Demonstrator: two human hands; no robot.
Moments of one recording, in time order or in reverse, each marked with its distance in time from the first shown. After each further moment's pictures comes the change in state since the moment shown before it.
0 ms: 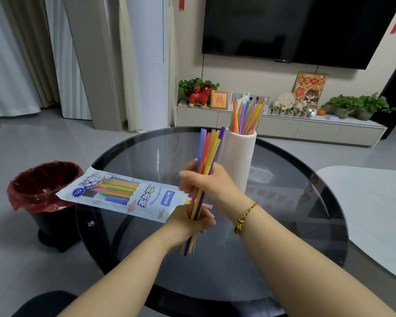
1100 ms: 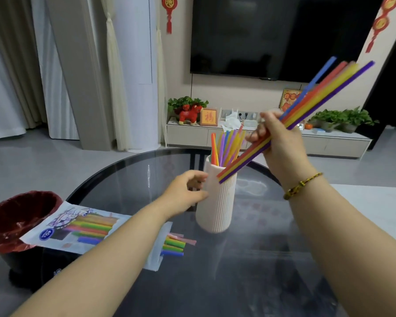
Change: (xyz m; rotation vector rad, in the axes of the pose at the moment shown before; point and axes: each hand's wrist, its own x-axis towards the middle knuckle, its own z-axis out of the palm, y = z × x) left_hand 0.088 0.091 -0.011 0.160 0.010 0.207; right_hand 0.041 -0.079 -0.138 0.407 0.541 -0.262
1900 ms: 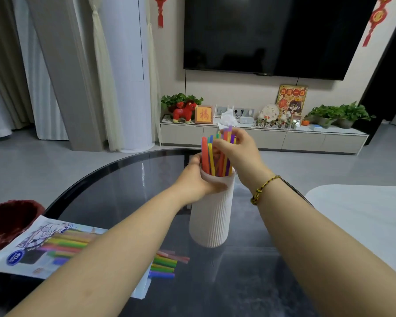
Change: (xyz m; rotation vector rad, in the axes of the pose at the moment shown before) left_hand 0.072 0.008 0.020 -0.047 -0.020 -0.041; right_hand 0.044 0.068 0.007 -0.480 -0.067 0.106
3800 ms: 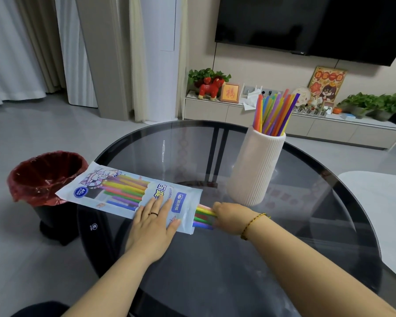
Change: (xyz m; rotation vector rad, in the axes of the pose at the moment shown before) left_hand -0.173 -0.164 -0.053 0.922 0.152 -0.279; right_hand -0.122 0.112 0.074 -1.349 -0.900 0.102
